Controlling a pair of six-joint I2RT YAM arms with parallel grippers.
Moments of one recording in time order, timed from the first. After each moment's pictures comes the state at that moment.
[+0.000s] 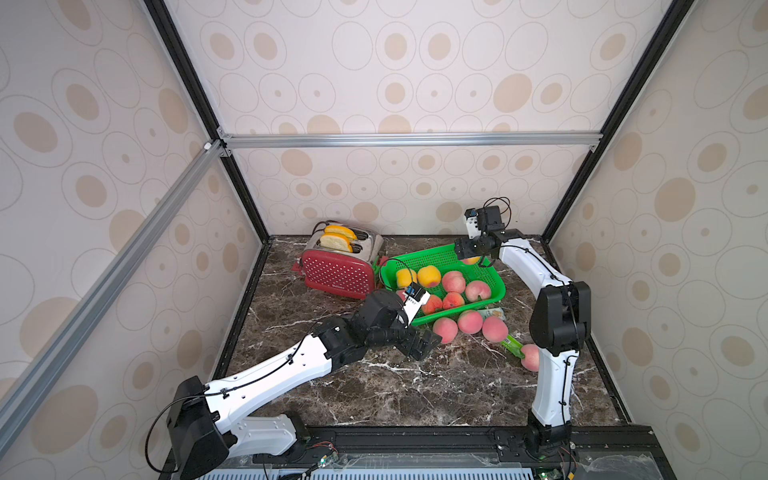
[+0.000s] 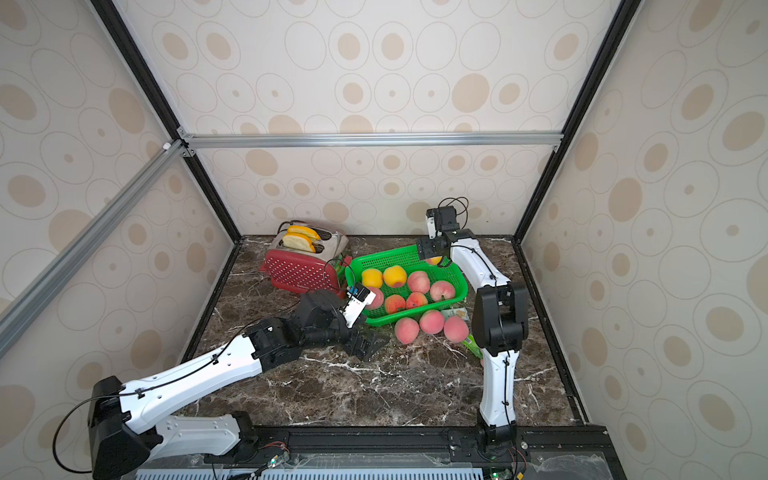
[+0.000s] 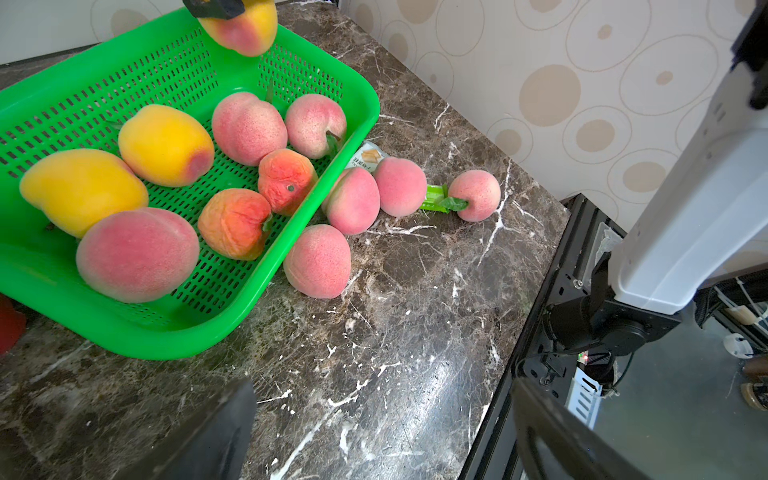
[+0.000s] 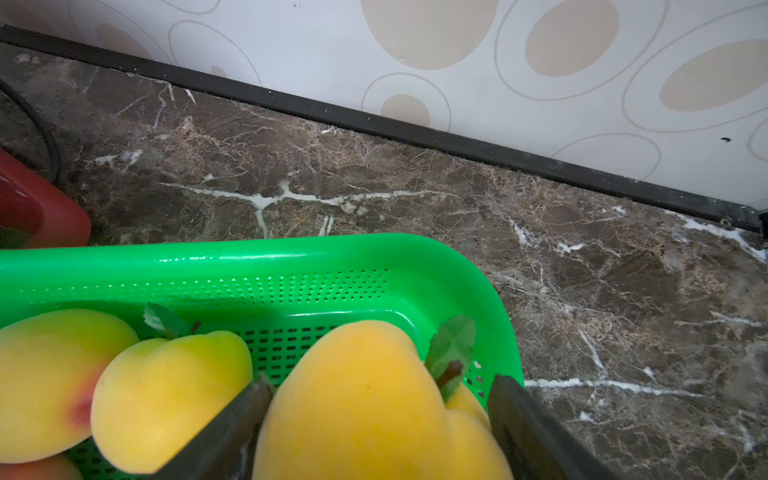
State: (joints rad) left arm -0.93 1.23 1.04 -0.40 0.14 -0.26; right arm 0.30 2.10 1.88 -0.60 0.00 -0.07
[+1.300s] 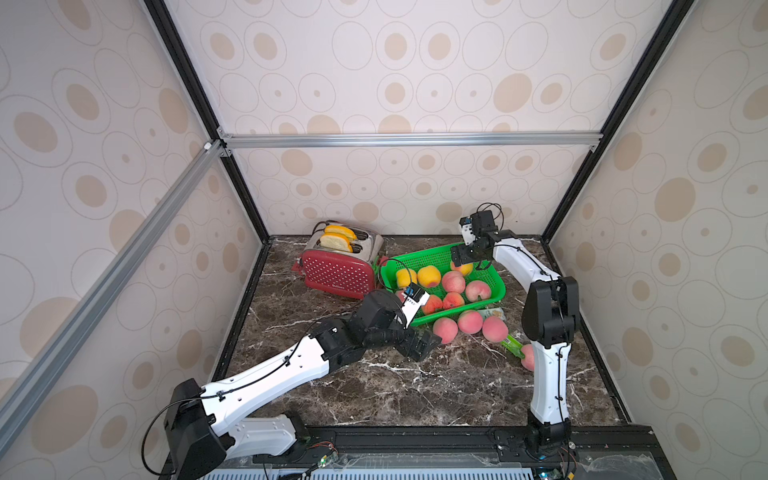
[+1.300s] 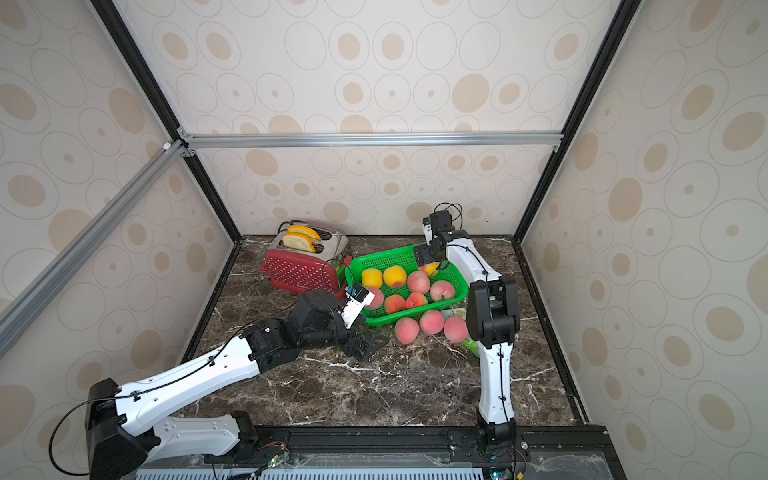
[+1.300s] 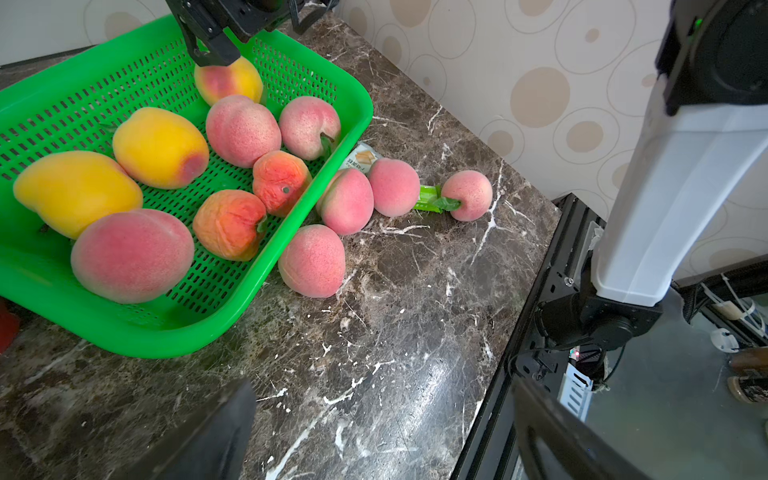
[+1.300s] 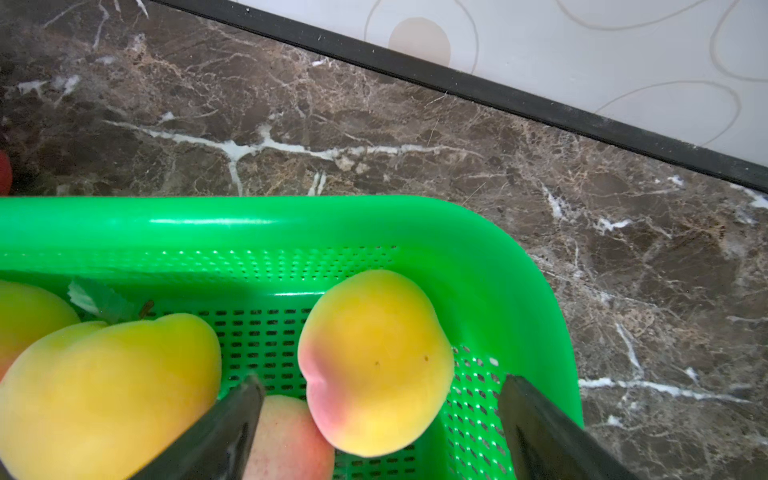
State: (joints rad) left arm -0.93 1.21 1.03 -0.40 0.15 -0.26; right arm 0.30 2.18 1.92 -0.69 0.00 -0.10
